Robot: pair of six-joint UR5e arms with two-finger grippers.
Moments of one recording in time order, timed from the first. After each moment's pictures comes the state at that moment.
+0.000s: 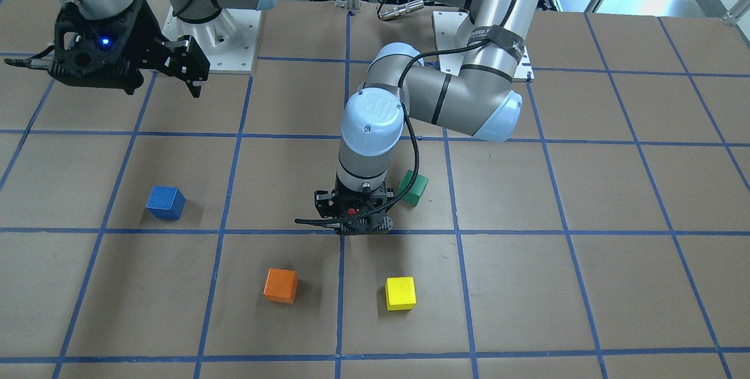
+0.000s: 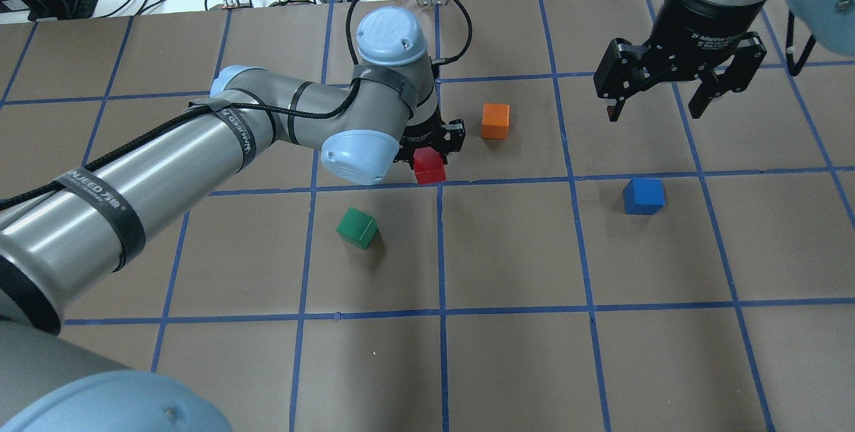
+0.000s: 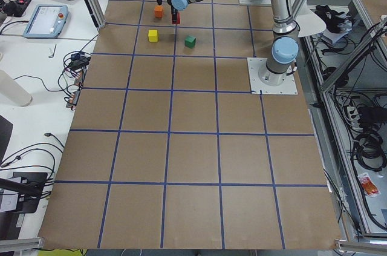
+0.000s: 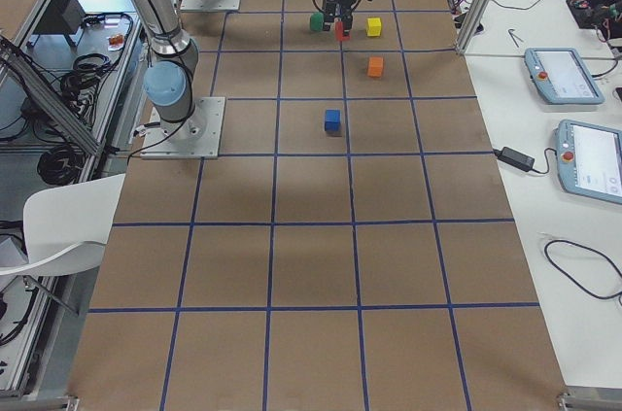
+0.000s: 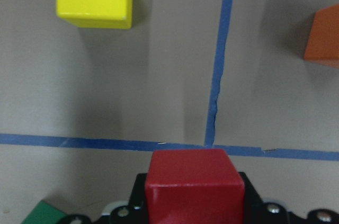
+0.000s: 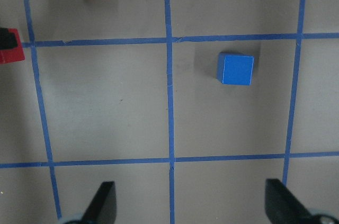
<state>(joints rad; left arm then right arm) -1.92 -2.07 -1.63 -0.96 1.50 -0.44 1.55 -1.58 1.53 -1.44 -1.59 0.00</state>
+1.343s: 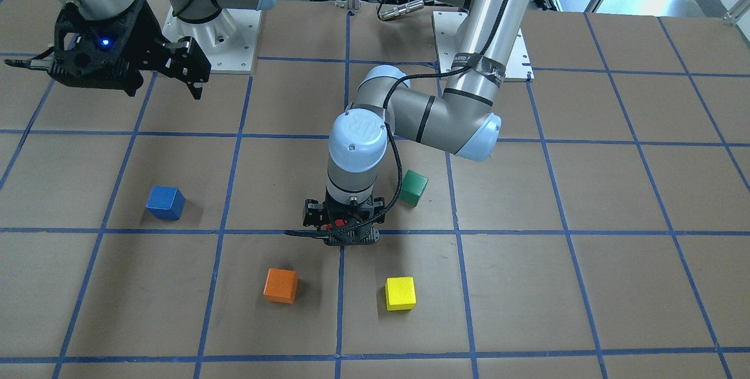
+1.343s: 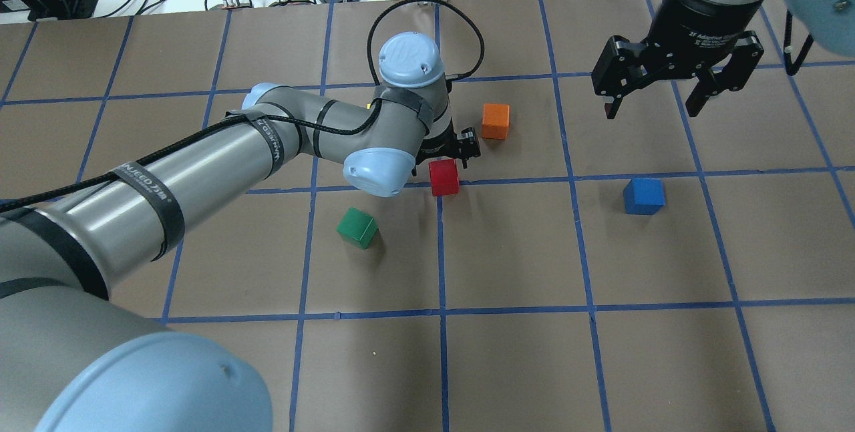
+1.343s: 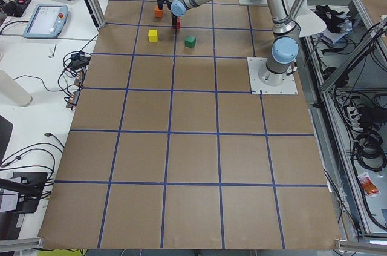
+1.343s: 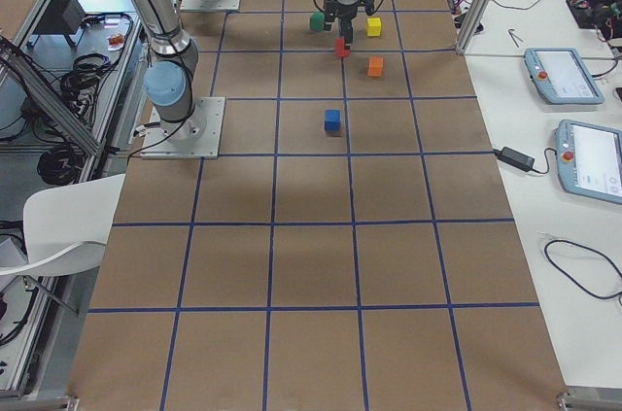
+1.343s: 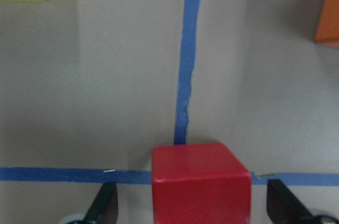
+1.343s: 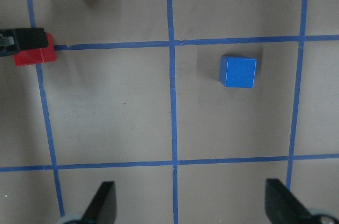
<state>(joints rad) -1.92 -2.11 -1.63 -0.88 1.51 -0.44 1.55 -1.57 1.53 -1.45 -1.58 0.01</state>
